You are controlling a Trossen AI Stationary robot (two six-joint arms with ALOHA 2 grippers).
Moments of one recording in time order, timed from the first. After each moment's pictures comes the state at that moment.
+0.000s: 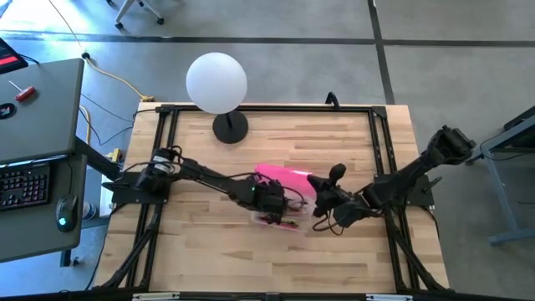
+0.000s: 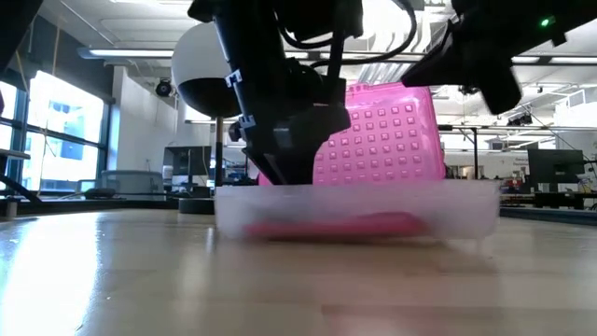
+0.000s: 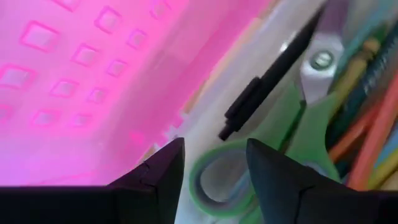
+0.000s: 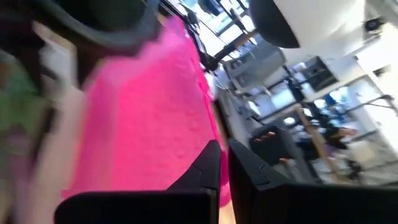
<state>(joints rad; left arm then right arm) -0.22 2.06 1.50 -0.73 -0.43 -0.63 0.53 1.34 0.64 0.08 1.14 -0.24</state>
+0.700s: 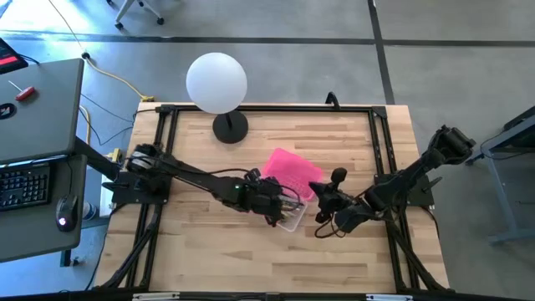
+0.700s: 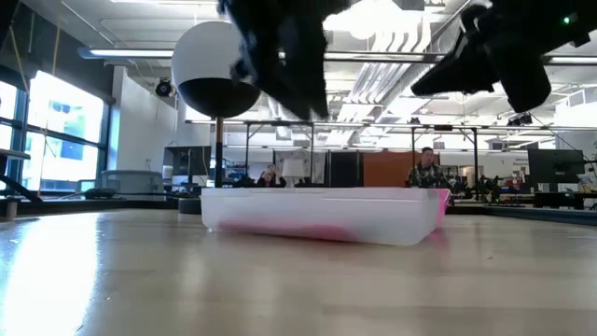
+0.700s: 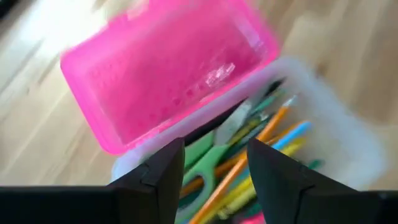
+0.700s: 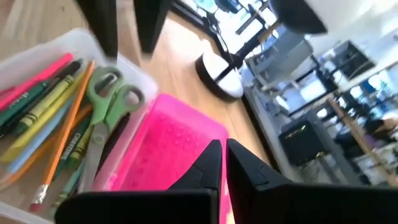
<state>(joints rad) -0.28 1.90 1.50 -0.69 -0.53 -0.62 0.58 1.34 0.64 -0.03 1.09 -0.02</state>
